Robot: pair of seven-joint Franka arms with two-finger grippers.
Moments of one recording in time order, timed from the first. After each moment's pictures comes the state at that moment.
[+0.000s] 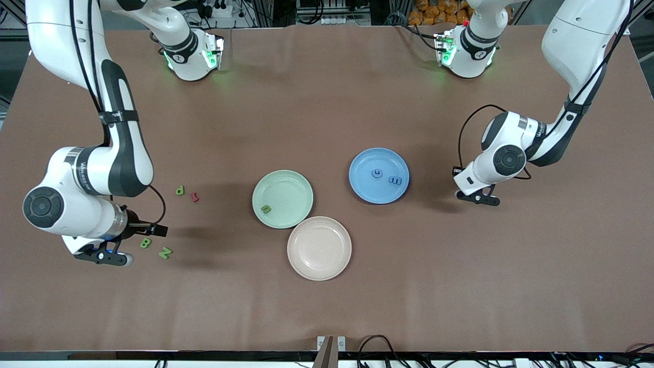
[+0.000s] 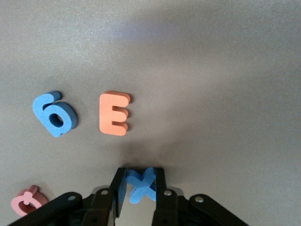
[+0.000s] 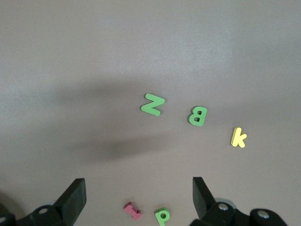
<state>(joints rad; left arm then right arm) 0.24 0.45 -0.41 -2.20 0.36 2.33 -0.22 0.26 0.58 -0.27 -1.51 0.13 2.00 0.14</state>
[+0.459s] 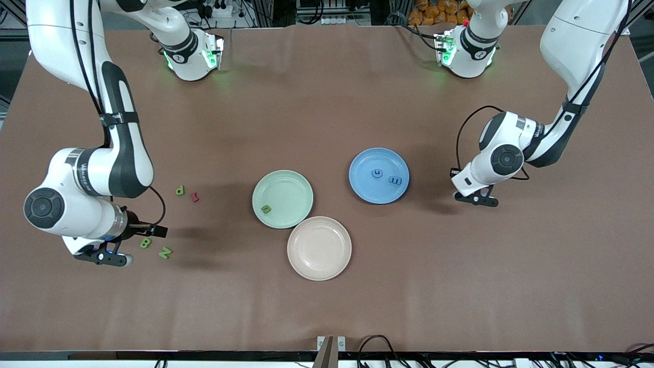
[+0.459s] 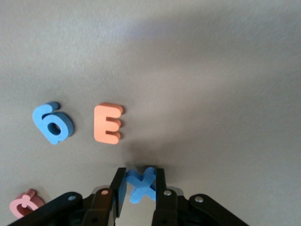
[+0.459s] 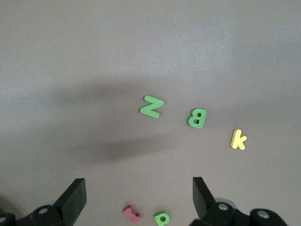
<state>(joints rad) 0.23 0.45 -0.42 -2.18 0.36 2.34 -0.24 0.26 0.59 -0.27 -1.52 0.13 2.01 0.14</state>
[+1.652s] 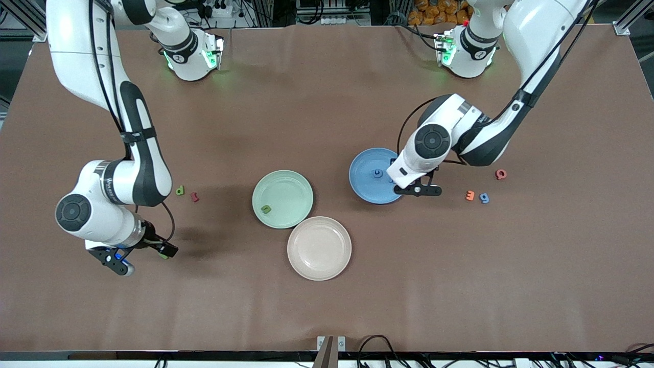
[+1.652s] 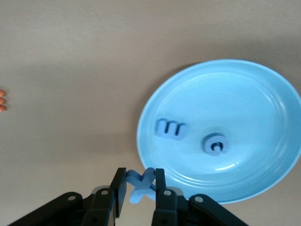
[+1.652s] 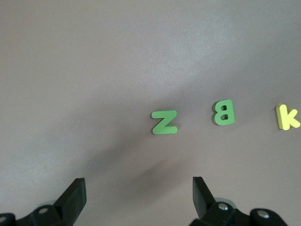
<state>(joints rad) 0.11 0.51 -0.71 -1.89 0.32 2.03 -0.68 0.28 0.67 -0.27 -1.56 0.20 2.21 0.53</state>
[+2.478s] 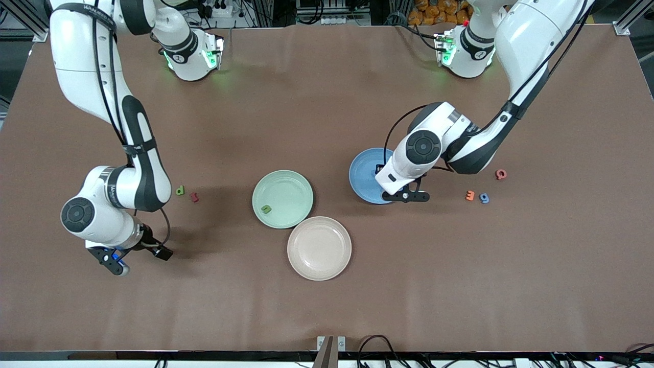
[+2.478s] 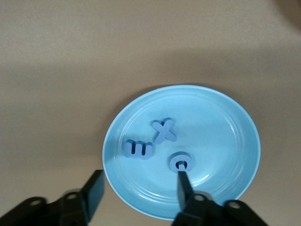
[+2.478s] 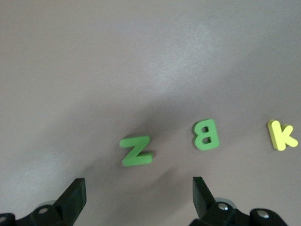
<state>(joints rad) 0.07 0.58 -0.71 -1.82 0.32 2.08 -0.72 0.24 0.73 -0.28 -1.59 0.21 2.32 0.54</state>
